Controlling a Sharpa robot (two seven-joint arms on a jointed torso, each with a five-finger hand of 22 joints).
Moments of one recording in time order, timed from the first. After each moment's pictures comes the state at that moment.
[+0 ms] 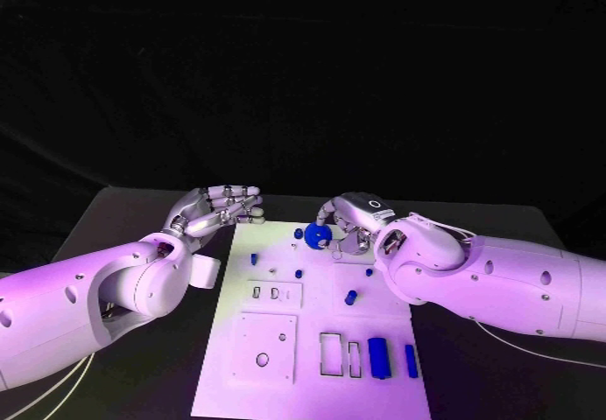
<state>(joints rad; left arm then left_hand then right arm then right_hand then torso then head) 1.20 -0.92 -0.02 1.60 -0.07 -0.32 0.45 1.47 -0.17 0.39 0.19 0.24 0.83 0.21 0.24 0.16 0.99 0.18 0.08 0.06 0.99 0.13 0.31 0.23 0.17 0.89 0.23 0.43 0.19 1.30 -0.71 -0.15 1.58 -1.62 -0.50 -0.31 1.47 -0.19 0.23 0.29 0.27 0.97 0.14 0.30 0.42 1.46 0.04 1.51 1.31 1.47 -0.03 1.55 1.31 0.05 1.46 0.07 1.45 1.31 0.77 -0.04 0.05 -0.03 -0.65</state>
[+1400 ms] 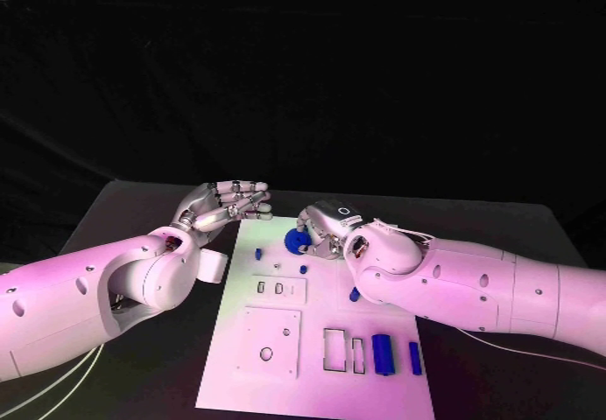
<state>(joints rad) 1.20 -0.91 -0.02 1.61 -0.07 -0.32 0.45 1.47 -0.17 0.39 0.19 0.24 0.83 0.21 0.24 0.16 0.99 0.18 0.08 0.06 0.99 0.13 0.31 0.23 0.17 0.89 0.23 0.43 0.19 1.25 -0.52 -0.15 1.41 -1.68 -0.47 -0.35 1.46 -0.20 0.25 0.29 0.27 0.97 0.13 0.29 0.42 1.46 0.04 1.51 1.31 1.47 -0.03 1.55 1.31 0.05 1.46 0.07 1.45 1.31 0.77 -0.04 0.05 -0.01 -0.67</state>
